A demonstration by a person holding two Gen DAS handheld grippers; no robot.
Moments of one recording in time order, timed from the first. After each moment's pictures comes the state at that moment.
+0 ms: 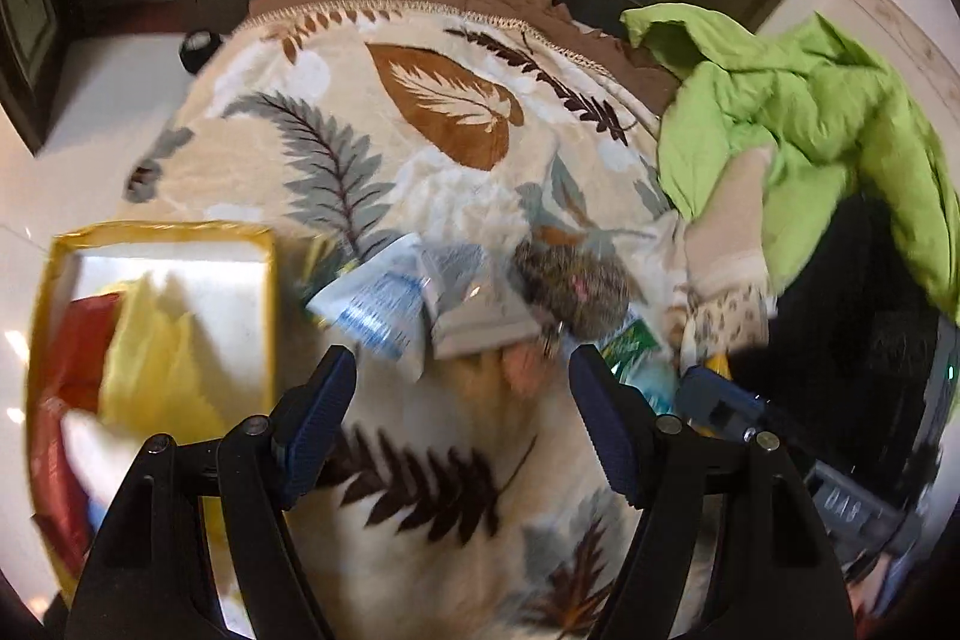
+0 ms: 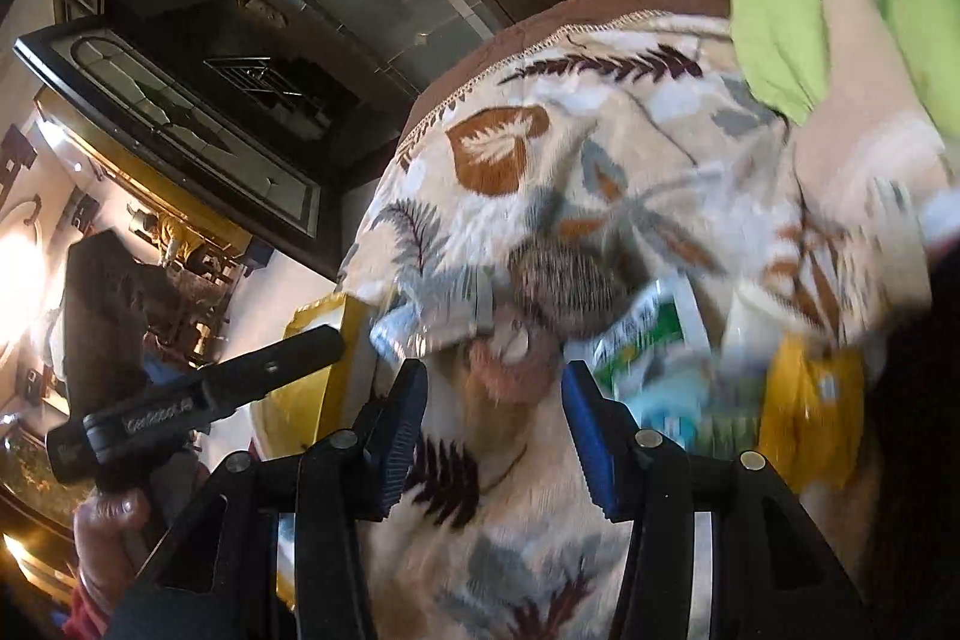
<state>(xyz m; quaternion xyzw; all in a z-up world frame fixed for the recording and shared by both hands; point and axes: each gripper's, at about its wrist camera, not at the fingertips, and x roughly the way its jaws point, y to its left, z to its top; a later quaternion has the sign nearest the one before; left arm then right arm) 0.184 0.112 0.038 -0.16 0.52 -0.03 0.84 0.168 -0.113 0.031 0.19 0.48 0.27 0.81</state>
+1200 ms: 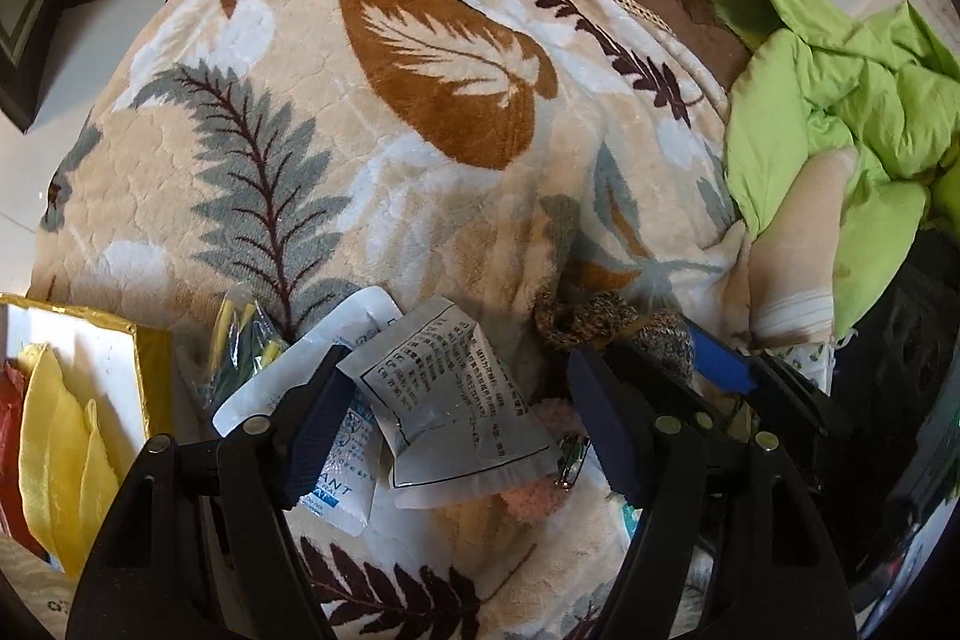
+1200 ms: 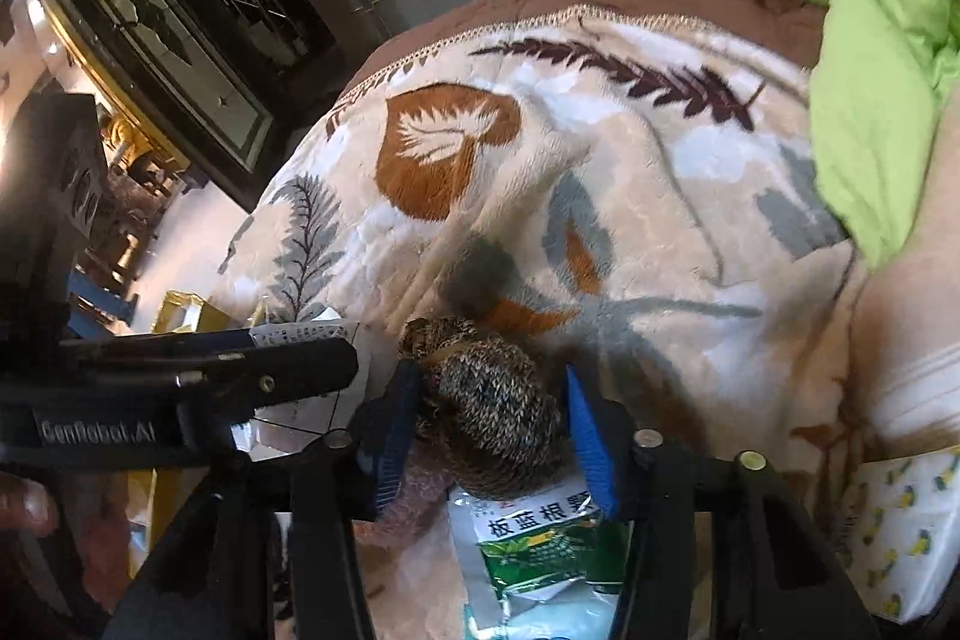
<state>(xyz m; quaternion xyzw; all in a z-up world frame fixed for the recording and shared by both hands) 0.261 0.089 -0.013 -0.14 0.59 -0.01 0.80 0.253 -0.072 -0.019 0.06 0.50 0.26 0.82</state>
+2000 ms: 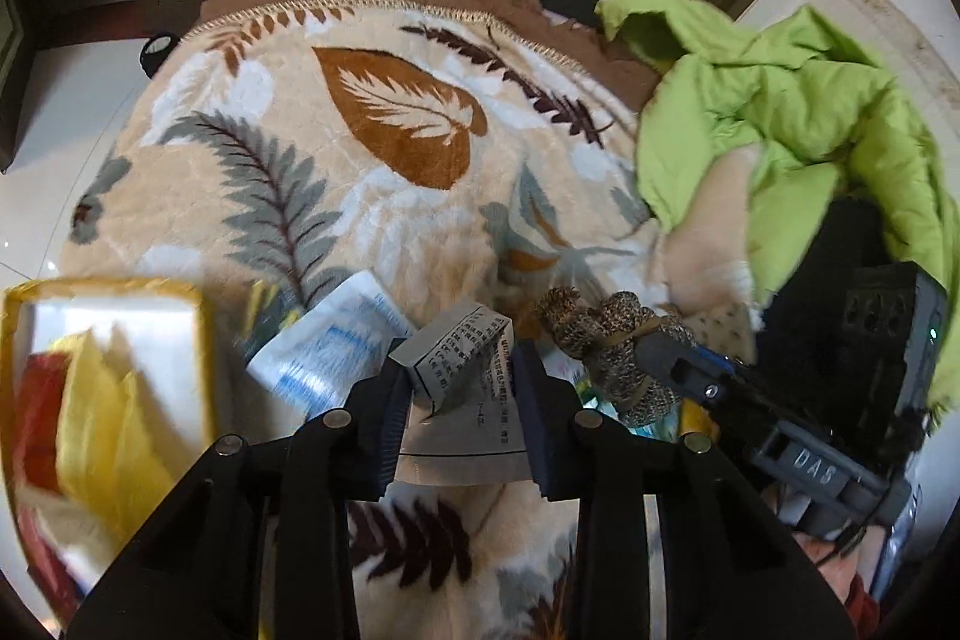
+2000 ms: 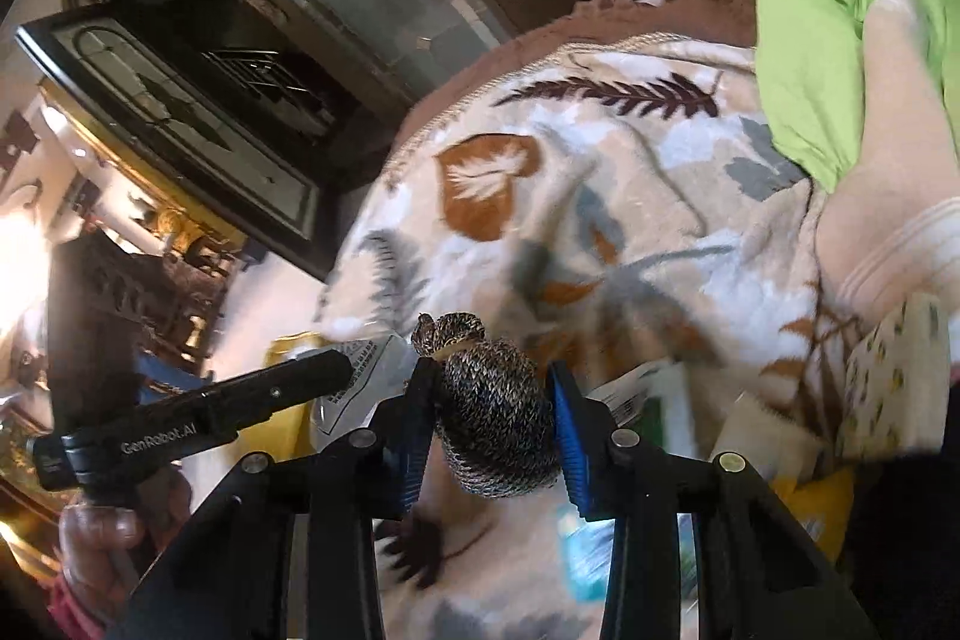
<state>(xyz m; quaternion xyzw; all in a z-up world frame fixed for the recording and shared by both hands) 0.200 0.101 0.043 -0.15 0.52 -0.07 0.84 0.204 -0.114 0.029 0.19 0.48 0.28 0.81</state>
